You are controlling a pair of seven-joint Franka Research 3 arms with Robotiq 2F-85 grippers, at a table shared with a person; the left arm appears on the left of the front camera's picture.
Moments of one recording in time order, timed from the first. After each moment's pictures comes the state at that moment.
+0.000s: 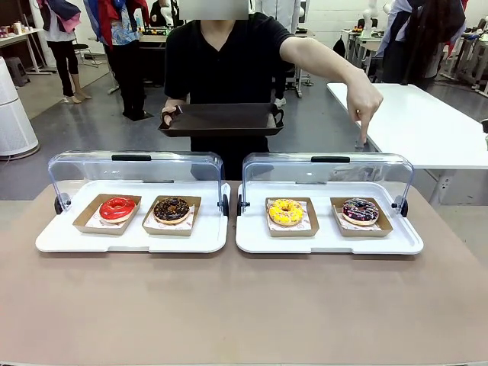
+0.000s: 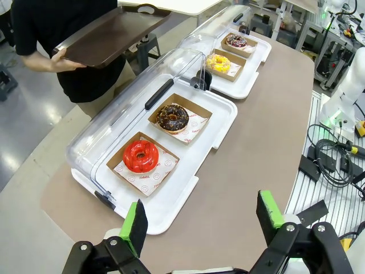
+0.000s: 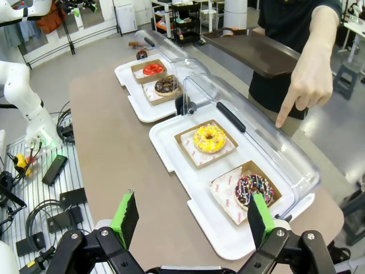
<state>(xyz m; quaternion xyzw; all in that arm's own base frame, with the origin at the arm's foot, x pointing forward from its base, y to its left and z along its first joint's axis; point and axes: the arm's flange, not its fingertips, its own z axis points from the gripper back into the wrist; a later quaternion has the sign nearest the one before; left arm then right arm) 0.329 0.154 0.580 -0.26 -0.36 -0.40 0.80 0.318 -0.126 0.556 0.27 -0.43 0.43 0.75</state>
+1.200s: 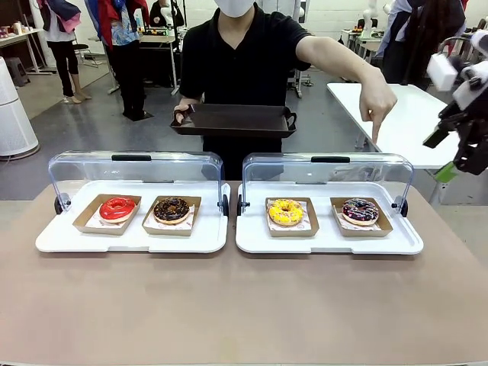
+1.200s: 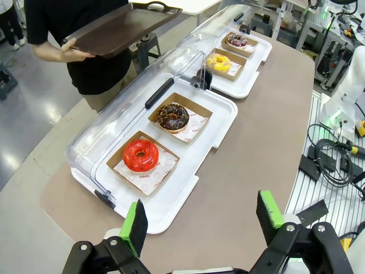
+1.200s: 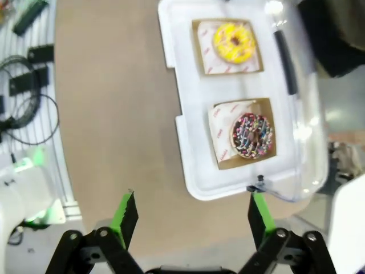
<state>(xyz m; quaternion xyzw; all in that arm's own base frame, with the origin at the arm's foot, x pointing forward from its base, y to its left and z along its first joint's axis) 0.329 0.155 0.579 -0.26 -0.36 -0.40 0.80 0.361 0.019 0.562 0.01 -0.18 0.65 0.74</state>
